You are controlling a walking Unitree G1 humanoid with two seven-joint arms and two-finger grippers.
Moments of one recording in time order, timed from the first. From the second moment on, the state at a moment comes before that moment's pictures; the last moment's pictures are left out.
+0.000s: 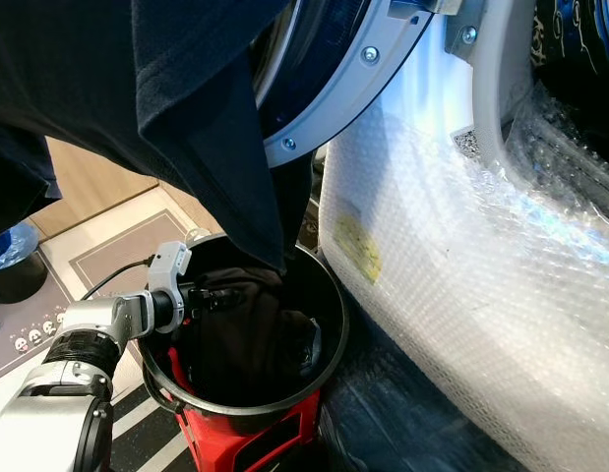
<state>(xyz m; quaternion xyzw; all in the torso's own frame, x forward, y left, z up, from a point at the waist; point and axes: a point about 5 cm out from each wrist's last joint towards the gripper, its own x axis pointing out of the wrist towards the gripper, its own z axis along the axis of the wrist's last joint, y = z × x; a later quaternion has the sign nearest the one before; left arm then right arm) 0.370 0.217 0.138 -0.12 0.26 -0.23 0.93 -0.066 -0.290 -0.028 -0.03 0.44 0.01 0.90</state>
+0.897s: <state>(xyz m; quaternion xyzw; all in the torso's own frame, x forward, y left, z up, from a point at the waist) 0.359 0.204 0.133 -0.10 0.35 -0.34 0.86 -0.071 -0.276 -0.032 -0.02 0.44 0.00 0.90</state>
